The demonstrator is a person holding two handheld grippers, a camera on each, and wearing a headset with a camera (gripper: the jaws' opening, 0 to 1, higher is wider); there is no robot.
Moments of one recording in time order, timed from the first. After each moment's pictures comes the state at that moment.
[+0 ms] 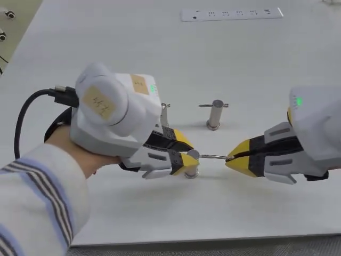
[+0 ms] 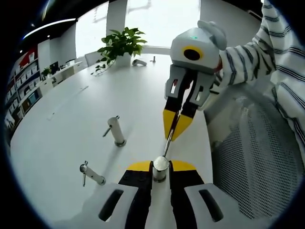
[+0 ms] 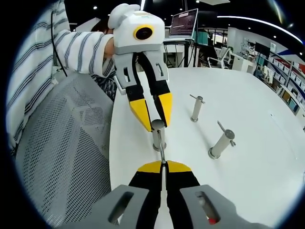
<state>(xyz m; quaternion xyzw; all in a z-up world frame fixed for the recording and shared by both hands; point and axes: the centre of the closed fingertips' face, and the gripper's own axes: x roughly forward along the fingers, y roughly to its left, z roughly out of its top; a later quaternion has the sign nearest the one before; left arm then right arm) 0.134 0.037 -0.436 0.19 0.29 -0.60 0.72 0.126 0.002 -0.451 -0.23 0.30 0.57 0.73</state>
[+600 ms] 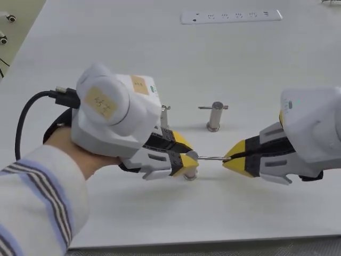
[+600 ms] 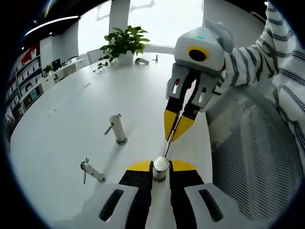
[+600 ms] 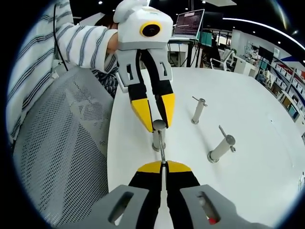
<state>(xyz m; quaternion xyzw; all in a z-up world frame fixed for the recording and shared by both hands) 0.134 0.039 -0.436 0.18 0.30 -0.59 0.73 0.125 0.004 -0.450 -0.25 0.29 0.57 0.73</state>
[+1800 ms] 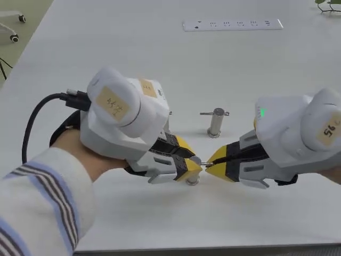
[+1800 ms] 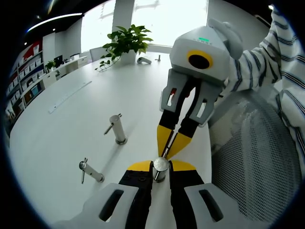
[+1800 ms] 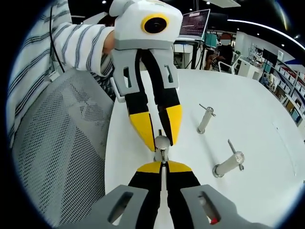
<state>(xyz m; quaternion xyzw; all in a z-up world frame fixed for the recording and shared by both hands) 0.132 0.036 -0.437 0.17 0.31 -0.58 0.73 0.130 0.039 -0.456 -0.26 0.28 0.58 0.72</state>
